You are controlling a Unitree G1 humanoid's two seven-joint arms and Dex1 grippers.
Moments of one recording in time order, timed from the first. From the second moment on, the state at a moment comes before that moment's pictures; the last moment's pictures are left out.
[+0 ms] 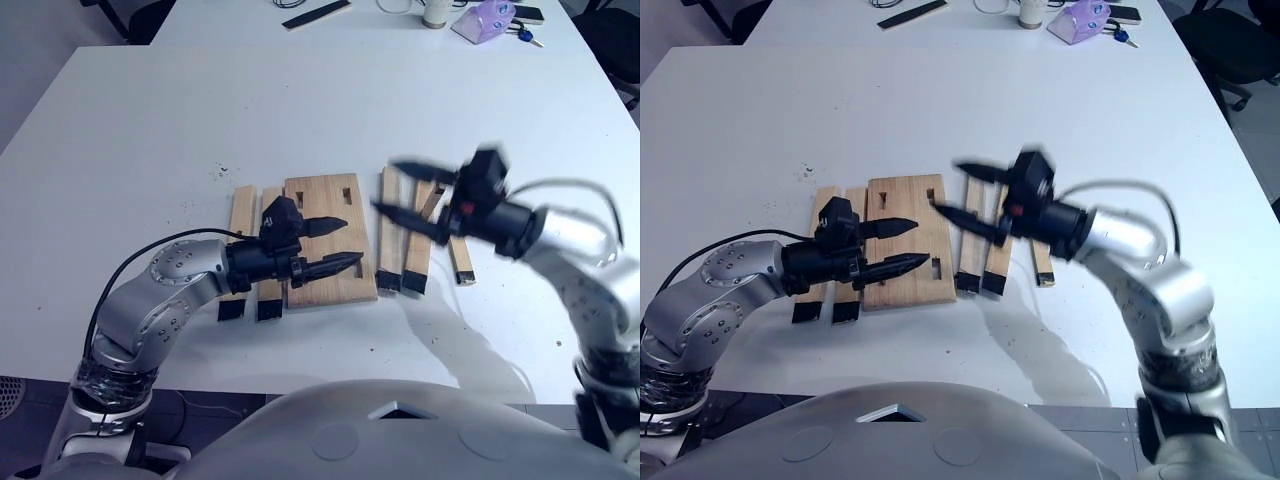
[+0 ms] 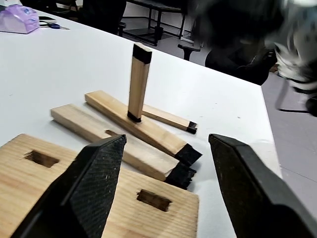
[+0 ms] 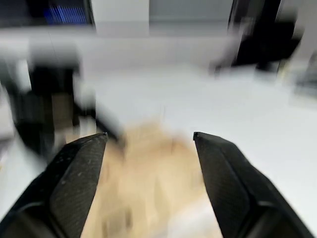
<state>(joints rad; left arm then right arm) 0.03 0.63 -0.10 -0.61 -0.72 0.66 -0.74 0.05 -0.65 0.12 -0.57 0.51 0.49 0.73</state>
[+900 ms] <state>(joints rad) 0.15 0.61 -0.14 -0.59 -0.52 0.60 -0.67 0.46 -0.63 -0.04 -0.77 0.31 0.50 0.42</state>
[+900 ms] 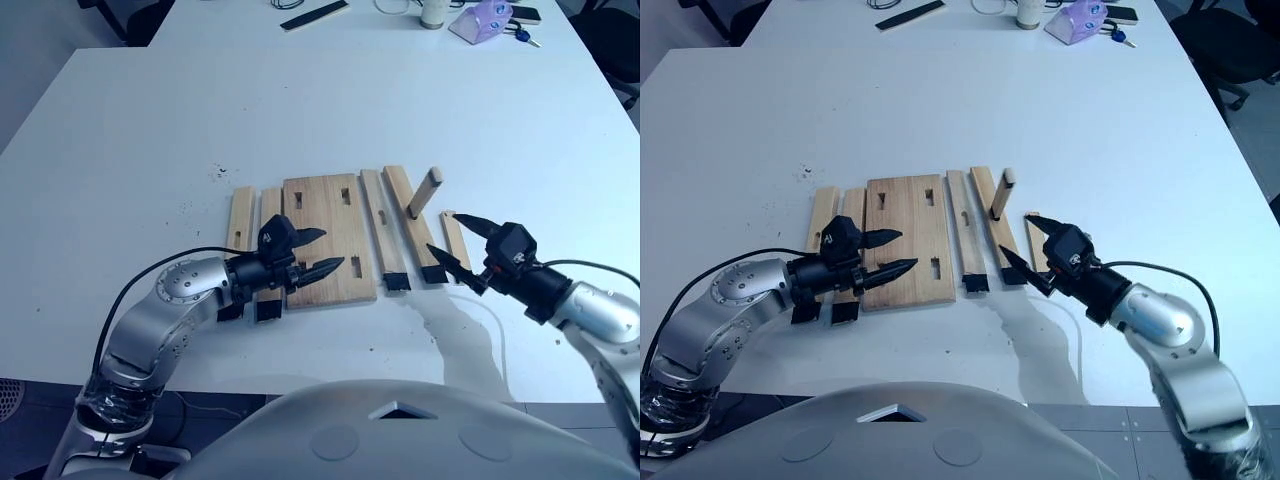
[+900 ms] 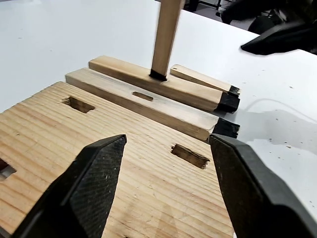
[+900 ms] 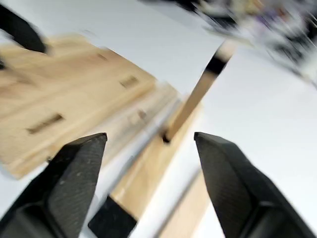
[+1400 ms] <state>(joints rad) 0.12 0.59 -0.16 -0.58 -0.51 0.60 -0.67 0.37 -0.38 0.15 -0.66 0.24 0.75 0.18</state>
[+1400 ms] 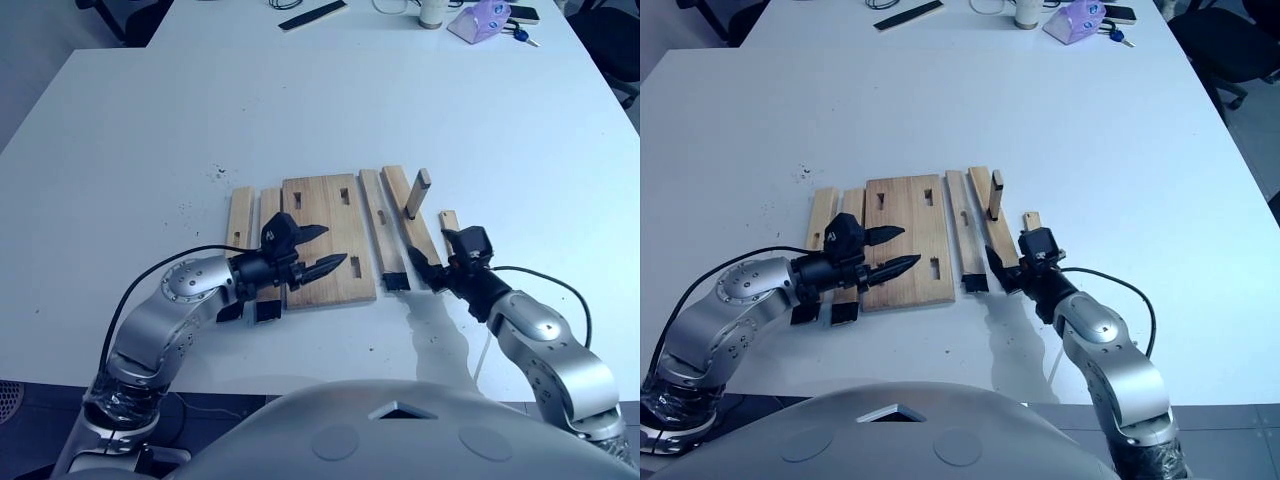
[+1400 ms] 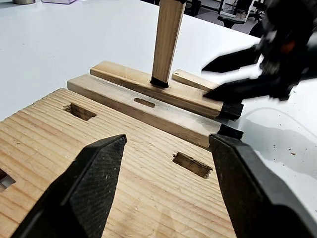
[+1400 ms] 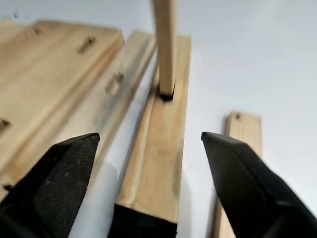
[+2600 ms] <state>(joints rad) -0.27 0.50 0.20 -0.53 -1.45 0.86 -0.50 0.09 -0.52 -0.26 -0.77 1.15 0.77 0.60</state>
